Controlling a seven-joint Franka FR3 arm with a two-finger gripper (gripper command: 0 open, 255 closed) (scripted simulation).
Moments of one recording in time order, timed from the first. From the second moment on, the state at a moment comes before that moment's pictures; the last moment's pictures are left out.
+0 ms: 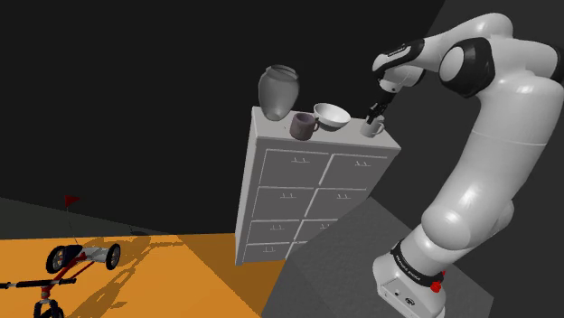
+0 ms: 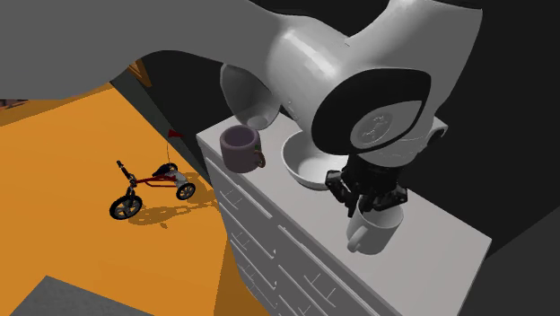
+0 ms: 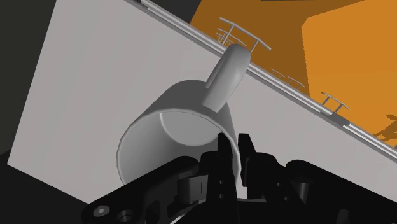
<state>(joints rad) -0.23 0.31 -0.54 -1.83 0.21 2.12 -0.84</state>
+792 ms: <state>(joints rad) -0.22 0.26 -0.56 -1.73 0.17 1.97 -0.81</state>
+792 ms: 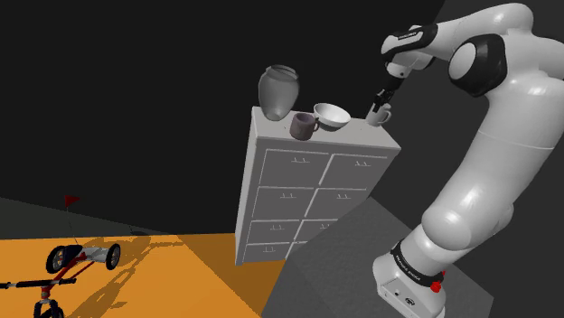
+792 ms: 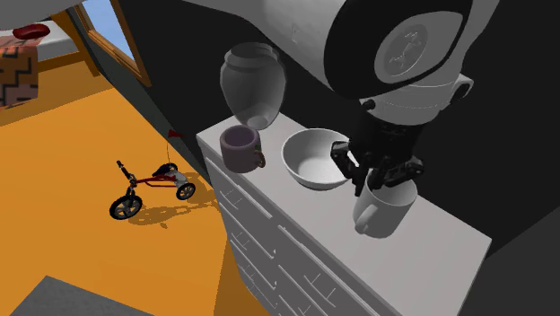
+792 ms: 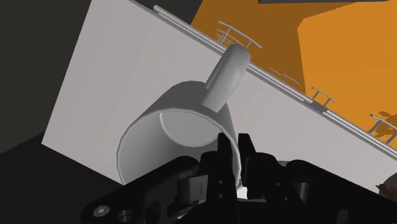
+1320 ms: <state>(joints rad) -0.22 0.24 -0.56 -1.65 0.15 1.87 -0.80</state>
